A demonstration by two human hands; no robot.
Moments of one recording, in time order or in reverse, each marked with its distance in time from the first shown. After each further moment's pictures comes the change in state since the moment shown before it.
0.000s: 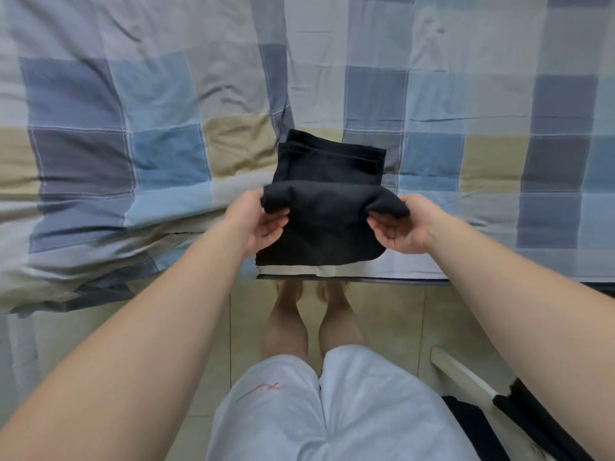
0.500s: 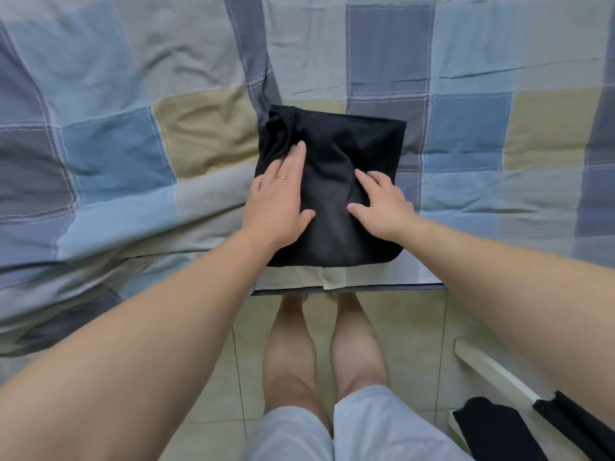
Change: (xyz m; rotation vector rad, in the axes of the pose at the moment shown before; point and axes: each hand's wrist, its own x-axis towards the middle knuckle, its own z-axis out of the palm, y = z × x) left_hand 0.140 -0.021 0.035 1.603 0.149 1.001; right_hand 0.144 0.014 0.032 -1.339 0.146 -0.631
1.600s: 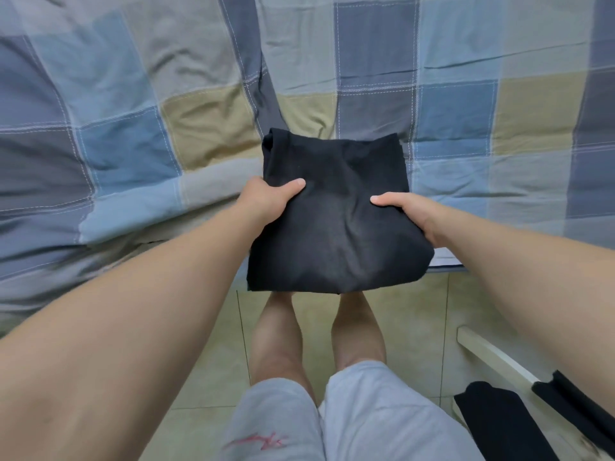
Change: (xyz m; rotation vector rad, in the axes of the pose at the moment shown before) left_hand -0.009 0.004 -0.022 -0.804 -0.199 -0.762; right_hand -0.034 0.059 -0.025 0.961 -0.411 0.445
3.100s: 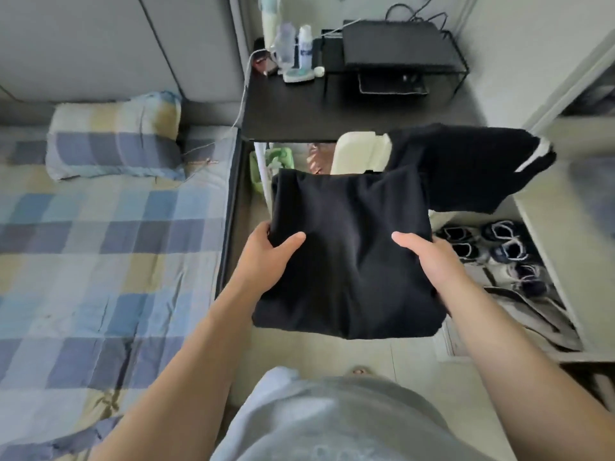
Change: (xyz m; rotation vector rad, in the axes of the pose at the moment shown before) left_hand -0.619 -0.137 0.245 0.938 -0.808 1.245; right_hand -0.478 0.656 0.125 1.644 1.028 -0.740
